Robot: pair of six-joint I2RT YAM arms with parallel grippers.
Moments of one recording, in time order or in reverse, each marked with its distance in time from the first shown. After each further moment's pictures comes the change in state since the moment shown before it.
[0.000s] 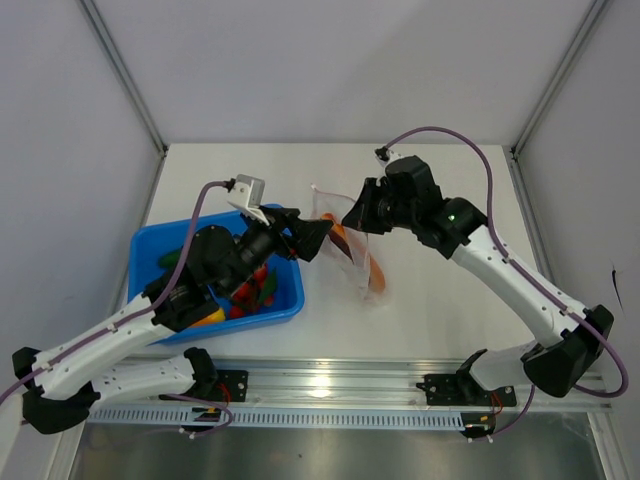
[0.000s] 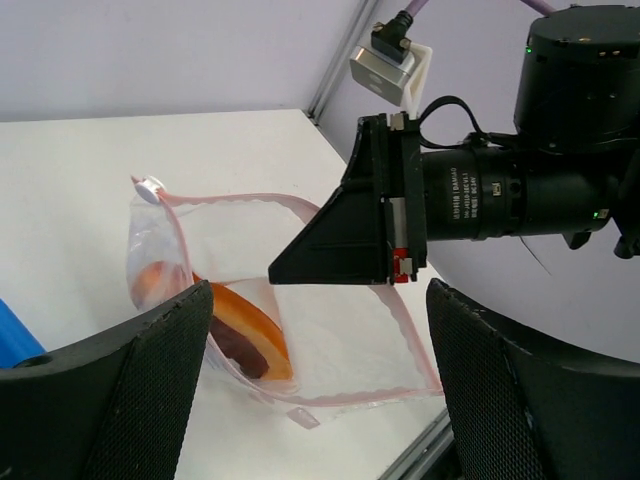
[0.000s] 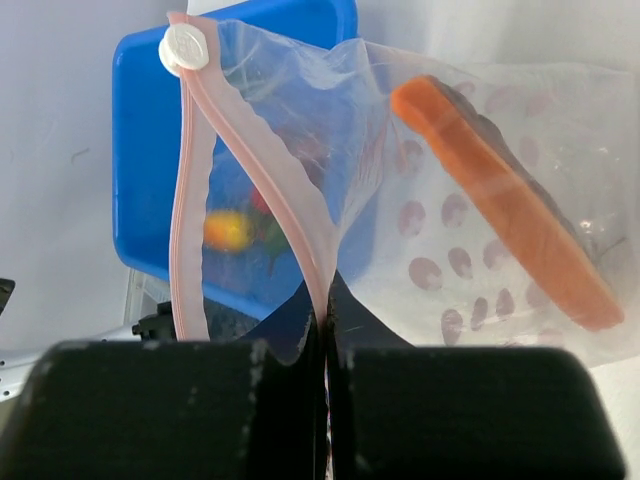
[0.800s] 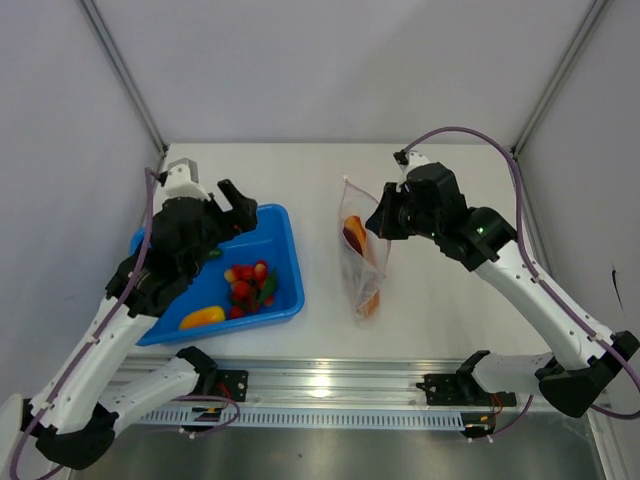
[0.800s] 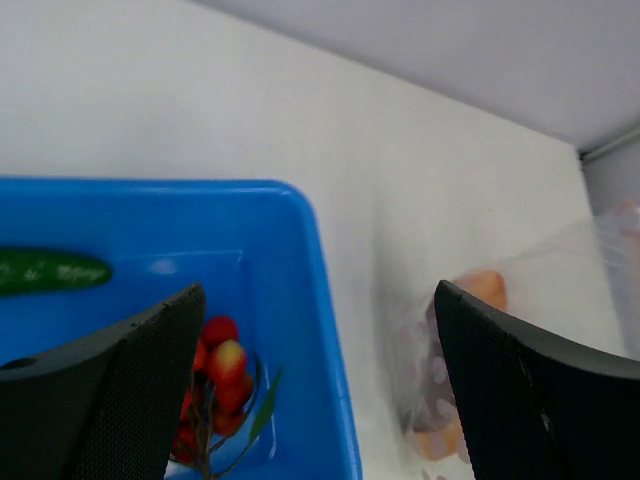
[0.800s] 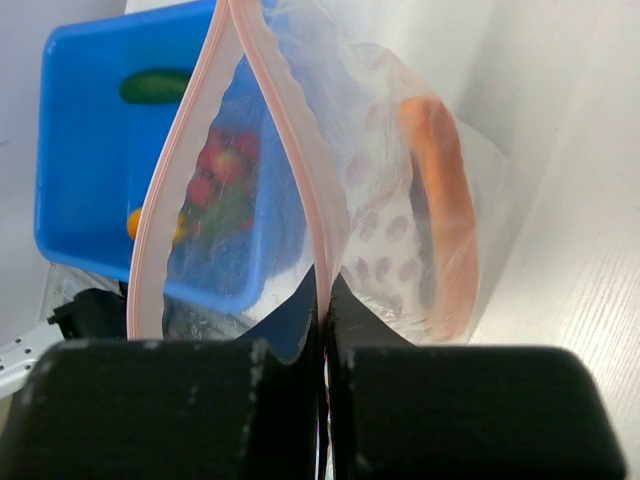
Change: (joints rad) left arm 0.393 -0.026 0.136 -0.493 -0.114 -0.124; right arm -0.011 -0.130 -0.006 -0.121 0.118 -0.149
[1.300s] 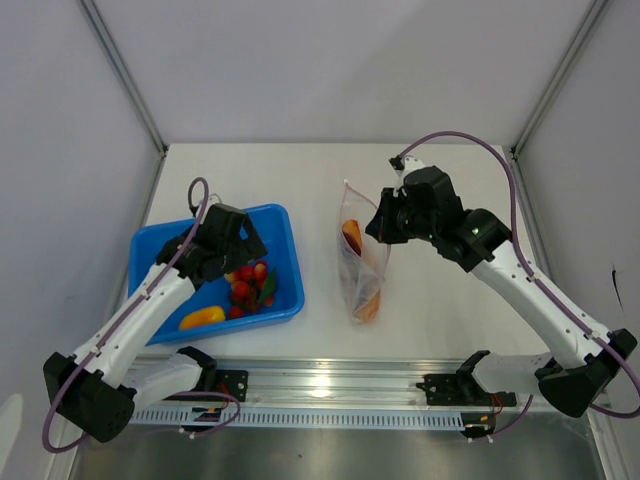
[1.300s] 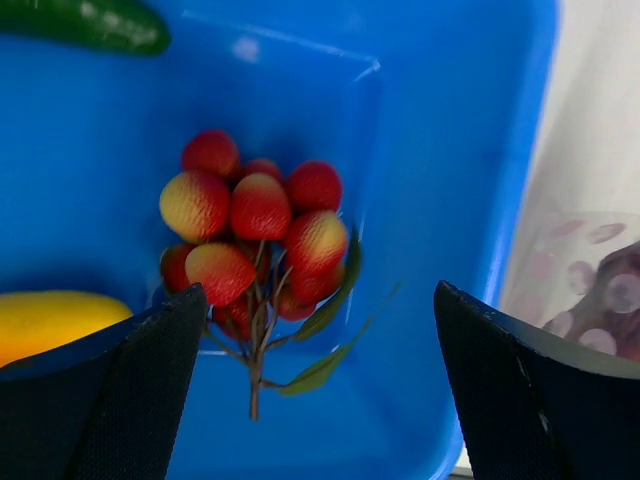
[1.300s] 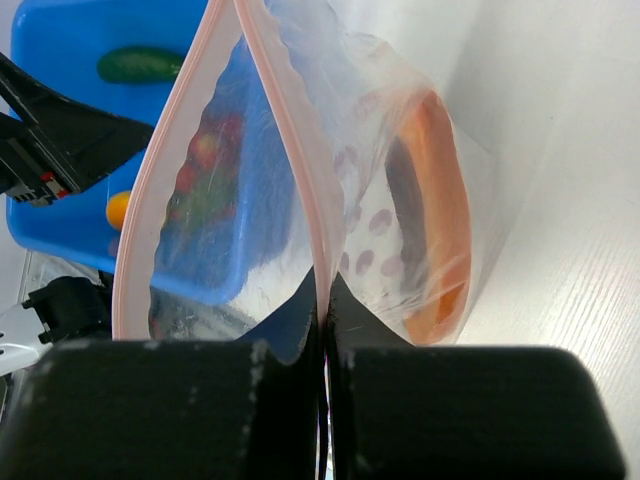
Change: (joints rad) left arm 0.158 0.198 -0.175 -0.236 0.136 -0.267; right arm -0.003 0.002 -0.039 0.003 -0.019 -0.036
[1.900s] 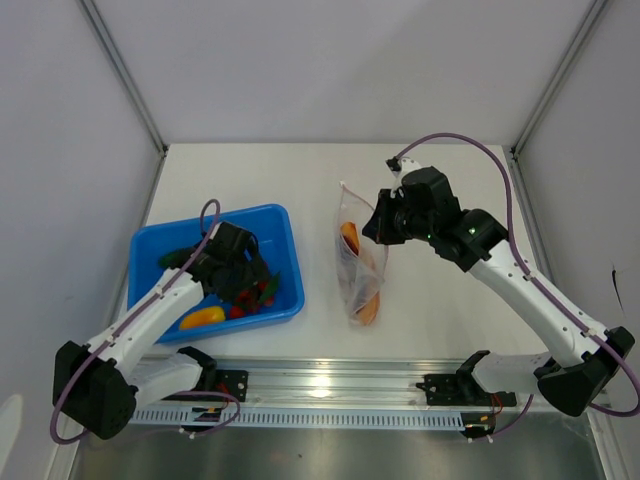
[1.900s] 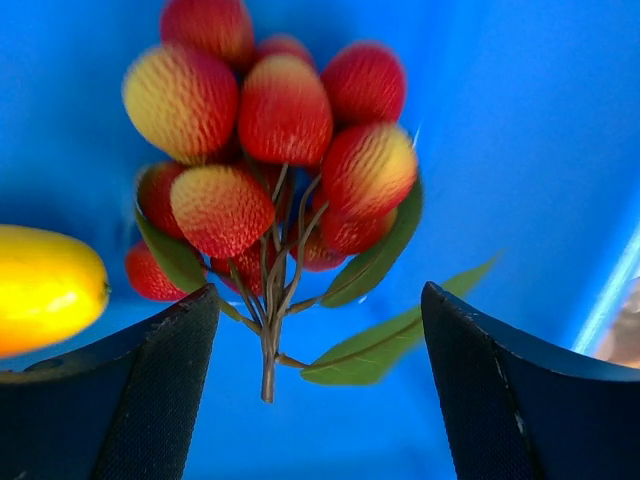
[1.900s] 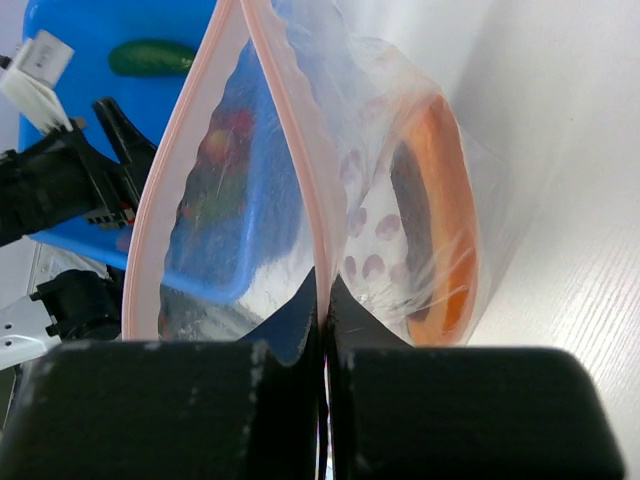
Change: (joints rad) left arm 0.006 0.018 -0.176 0.009 0.146 -0.084; right arm -0.002 0.007 -0.018 0.023 -0.037 0.001
